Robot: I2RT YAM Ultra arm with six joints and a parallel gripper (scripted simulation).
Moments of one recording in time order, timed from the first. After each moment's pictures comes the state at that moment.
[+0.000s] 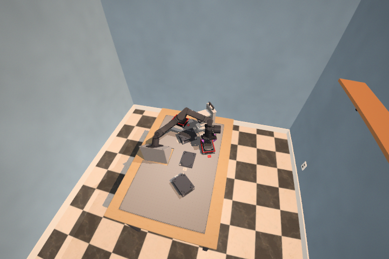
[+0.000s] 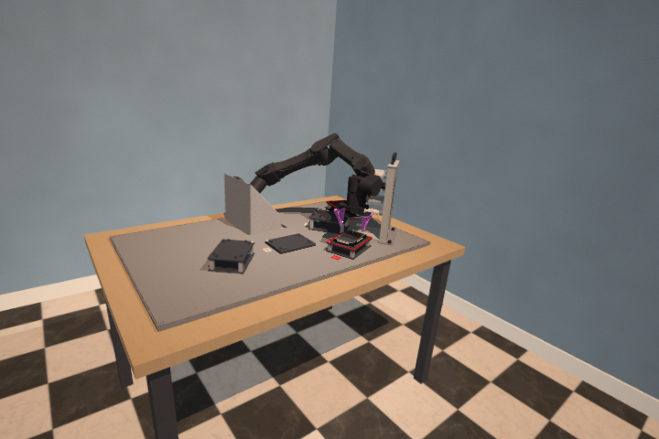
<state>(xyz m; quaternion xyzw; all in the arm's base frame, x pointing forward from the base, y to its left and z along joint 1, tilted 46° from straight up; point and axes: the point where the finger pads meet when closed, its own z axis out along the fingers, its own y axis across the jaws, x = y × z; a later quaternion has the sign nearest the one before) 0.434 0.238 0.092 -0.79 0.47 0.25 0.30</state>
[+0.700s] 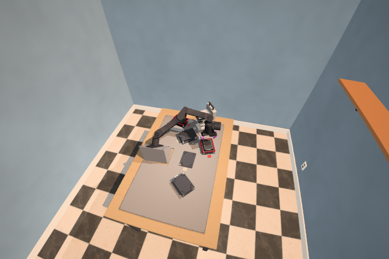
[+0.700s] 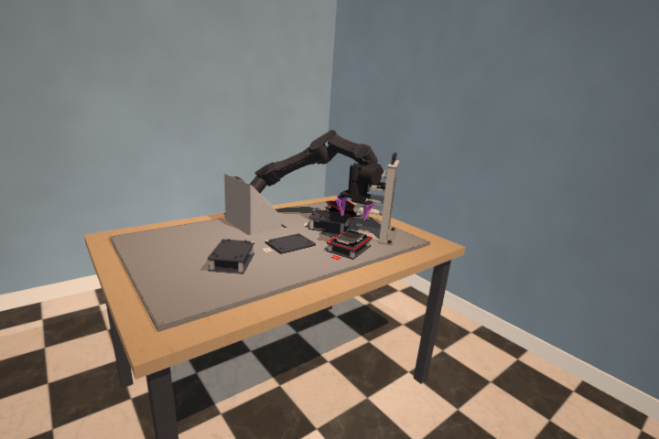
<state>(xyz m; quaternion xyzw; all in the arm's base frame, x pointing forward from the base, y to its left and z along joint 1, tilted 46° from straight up) 0.437 0.212 0.126 -0.79 0.46 0.25 0.30</state>
